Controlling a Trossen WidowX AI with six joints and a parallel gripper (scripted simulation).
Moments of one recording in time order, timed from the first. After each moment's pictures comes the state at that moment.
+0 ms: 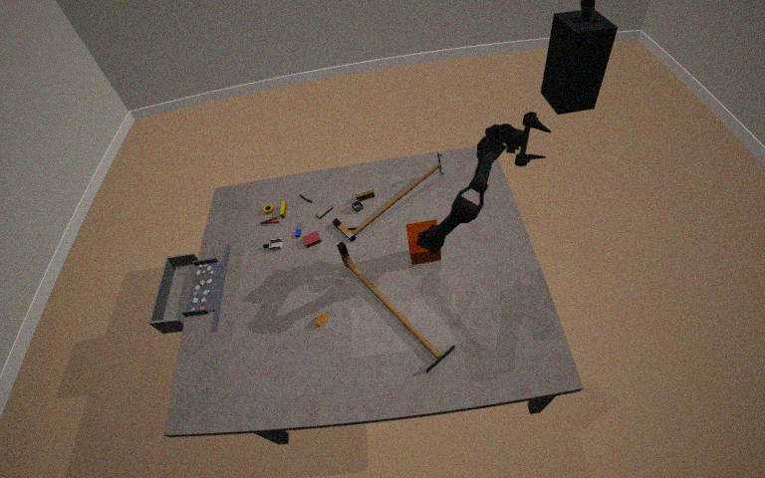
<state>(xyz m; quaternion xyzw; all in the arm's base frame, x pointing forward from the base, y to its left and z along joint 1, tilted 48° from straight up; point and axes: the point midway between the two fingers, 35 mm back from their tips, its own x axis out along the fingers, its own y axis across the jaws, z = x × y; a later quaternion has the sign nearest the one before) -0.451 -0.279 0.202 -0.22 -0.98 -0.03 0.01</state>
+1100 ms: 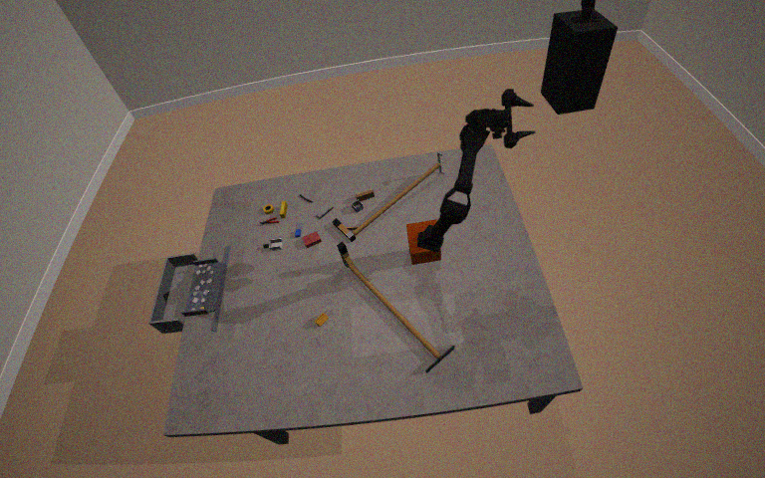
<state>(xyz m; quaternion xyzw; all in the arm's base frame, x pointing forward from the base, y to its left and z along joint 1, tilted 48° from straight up) -0.387 -0.369 0.273 -0.11 -0.99 -0.10 0.01</state>
